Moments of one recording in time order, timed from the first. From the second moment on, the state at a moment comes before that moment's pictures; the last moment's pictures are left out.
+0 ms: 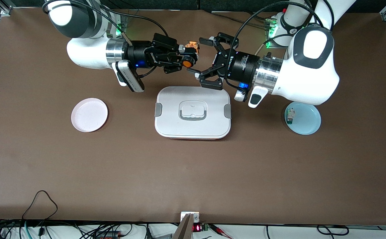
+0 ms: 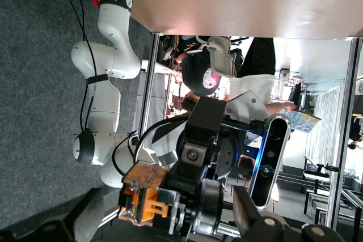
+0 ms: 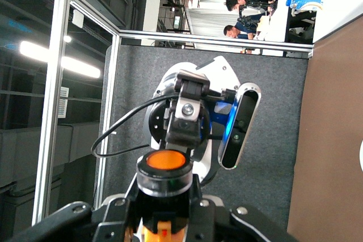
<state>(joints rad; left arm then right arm) -0.02 0.41 -0.48 -1.43 -1.32 1.75 -1.50 0.50 0.10 0.05 -1.90 2.01 2.10 -0.70</state>
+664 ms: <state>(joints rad) -0.03 0.40 -0.49 -1.39 -1.19 1.71 -1.44 0.43 0.06 0.05 -1.90 1.88 2.08 -0.70</state>
